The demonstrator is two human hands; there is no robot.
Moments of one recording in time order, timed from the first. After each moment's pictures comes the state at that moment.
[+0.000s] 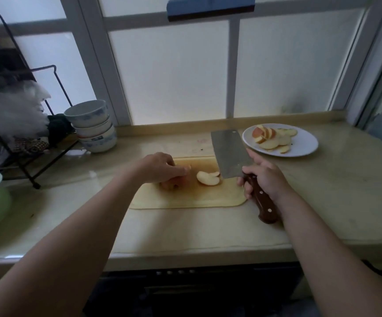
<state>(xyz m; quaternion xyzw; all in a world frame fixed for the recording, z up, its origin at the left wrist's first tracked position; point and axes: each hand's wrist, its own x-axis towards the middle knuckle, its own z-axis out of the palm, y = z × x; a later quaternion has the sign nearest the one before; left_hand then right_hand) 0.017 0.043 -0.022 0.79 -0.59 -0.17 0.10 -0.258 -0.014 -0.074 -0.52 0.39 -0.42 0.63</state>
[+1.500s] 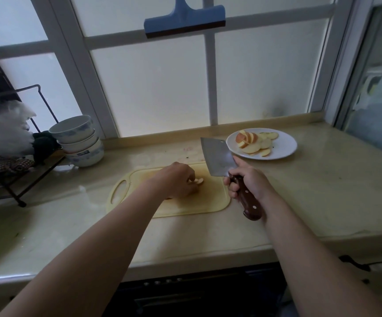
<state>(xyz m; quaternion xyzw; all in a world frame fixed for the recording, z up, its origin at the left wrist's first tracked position) -0.057 0.016 -0.035 0.69 -0.72 -0.04 -0.01 -0.270 -0.015 -0.068 -0.46 0.29 -0.42 0.73</state>
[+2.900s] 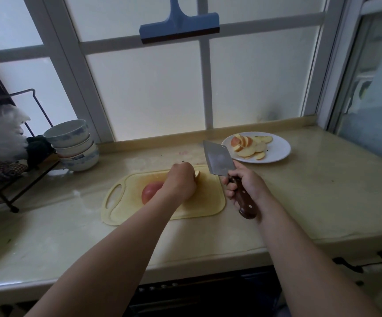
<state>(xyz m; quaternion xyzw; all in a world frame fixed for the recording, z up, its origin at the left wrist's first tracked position) -0.091 0.003 -0.047 0.76 -0.62 -0.04 0.17 -0.271 -0.023 -0.072 -0.41 0.30 -0.44 0.74</state>
